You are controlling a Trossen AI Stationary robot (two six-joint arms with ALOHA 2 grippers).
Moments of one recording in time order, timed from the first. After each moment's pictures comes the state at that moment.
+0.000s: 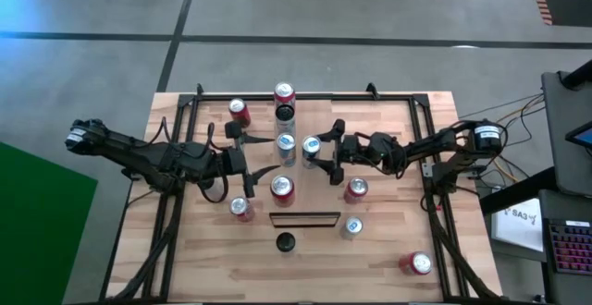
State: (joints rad) left arm -0.27 1.11 0.96 0.06 -0.57 0.36; right arm -0.12 1.59 0.57 1.25 -0.08 -0.04
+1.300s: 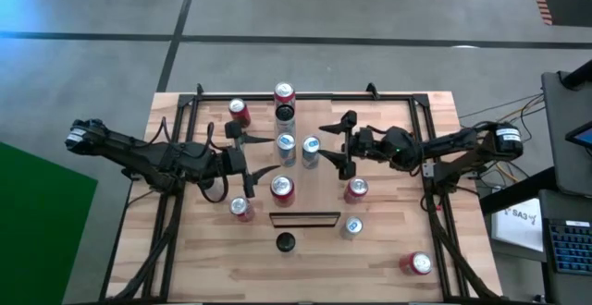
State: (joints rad) left arm -0.27 1.11 0.96 0.07 -0.57 0.35; right arm -0.12 1.40 0.57 1.20 -0.08 -0.04
